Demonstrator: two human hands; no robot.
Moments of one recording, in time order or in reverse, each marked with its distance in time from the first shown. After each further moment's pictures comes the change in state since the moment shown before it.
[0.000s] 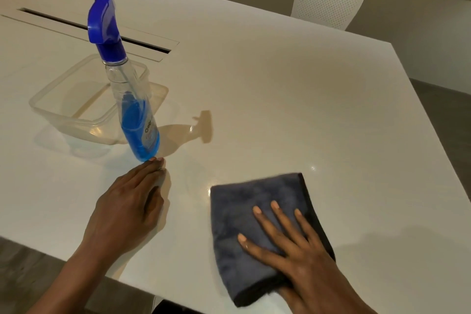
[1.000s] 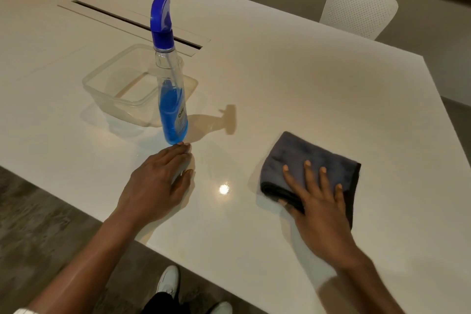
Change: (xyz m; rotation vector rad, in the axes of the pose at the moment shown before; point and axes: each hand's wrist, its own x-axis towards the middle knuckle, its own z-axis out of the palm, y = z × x) left_hand -0.001 0.006 -0.007 -0.009 -0.011 -0.028; right_hand 0.053 0.035 0.000 0.121 -0.078 0.499
